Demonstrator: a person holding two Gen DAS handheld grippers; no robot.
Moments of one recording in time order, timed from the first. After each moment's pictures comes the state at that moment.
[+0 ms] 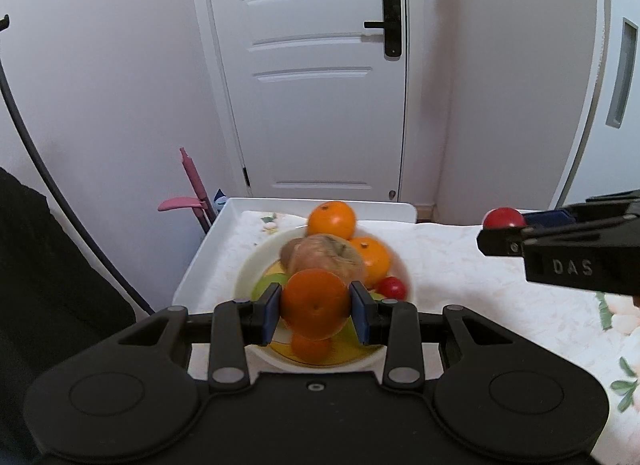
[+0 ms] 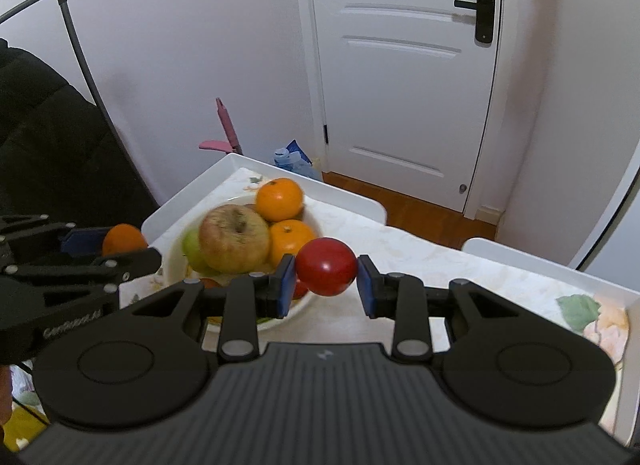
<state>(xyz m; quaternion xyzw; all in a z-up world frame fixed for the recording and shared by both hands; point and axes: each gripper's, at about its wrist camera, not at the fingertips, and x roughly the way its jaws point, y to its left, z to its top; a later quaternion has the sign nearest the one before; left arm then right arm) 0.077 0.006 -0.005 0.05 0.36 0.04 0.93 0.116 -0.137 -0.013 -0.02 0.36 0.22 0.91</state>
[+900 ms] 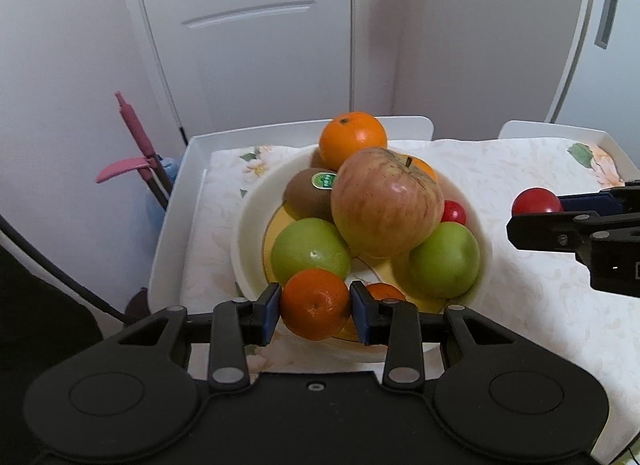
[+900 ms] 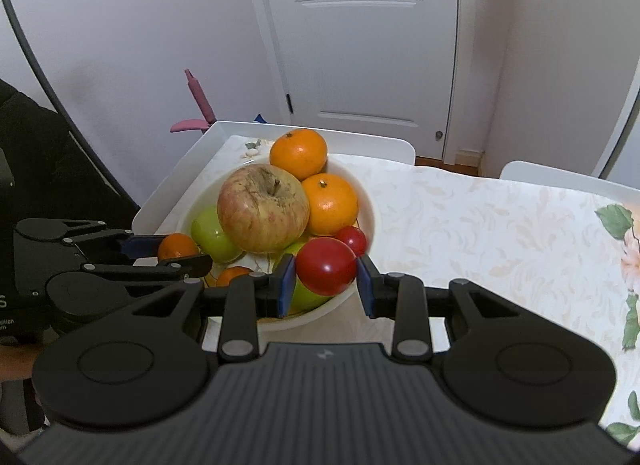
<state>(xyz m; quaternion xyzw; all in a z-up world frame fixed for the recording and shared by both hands) 0.139 0.085 -0.085 0.07 0.44 -0.08 0.89 0.111 -0.064 -0.059 0.03 0.41 0.13 0.90</state>
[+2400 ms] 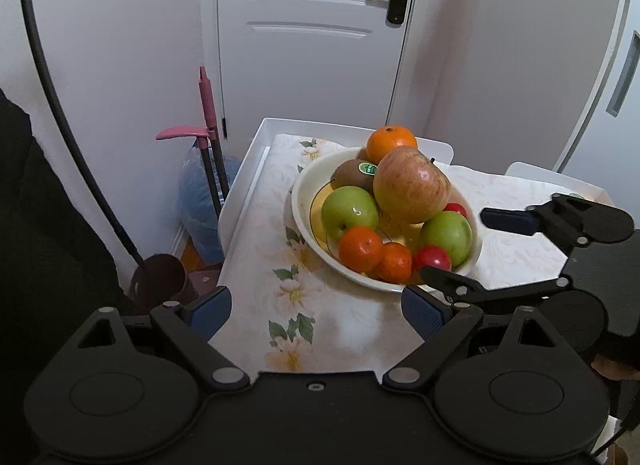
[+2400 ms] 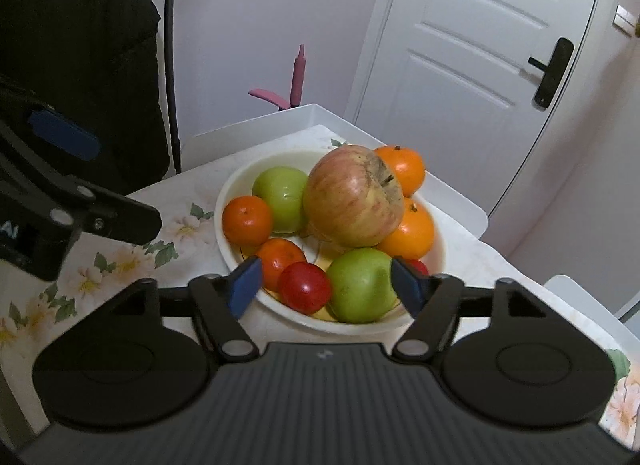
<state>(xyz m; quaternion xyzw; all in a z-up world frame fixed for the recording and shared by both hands) 0.054 0.122 -0.059 -0.02 0.41 -0.02 0.91 0.074 -0.007 -0.105 -0.19 0.29 0.24 0.91</state>
